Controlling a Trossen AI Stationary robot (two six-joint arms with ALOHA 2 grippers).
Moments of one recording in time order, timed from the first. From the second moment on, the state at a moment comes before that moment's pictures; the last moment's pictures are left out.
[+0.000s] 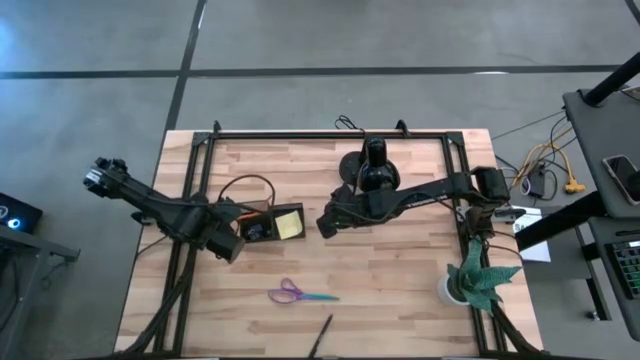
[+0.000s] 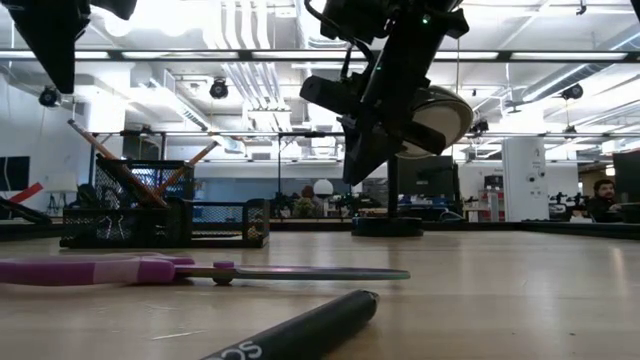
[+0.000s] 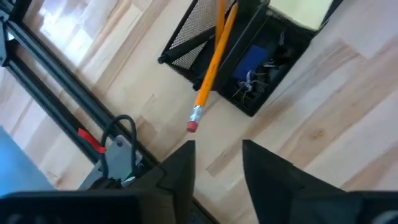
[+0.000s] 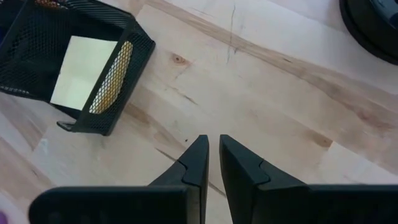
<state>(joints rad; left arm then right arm) -0.46 1.24 1.18 -1.57 -0.32 -1.20 0.06 1.87 1.32 -0.59 0.34 1.07</state>
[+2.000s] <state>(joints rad) -1.08 1.51 1.23 -1.14 -0.40 -1.41 0.38 2.55 2.26 -0.78 0.26 0.45</state>
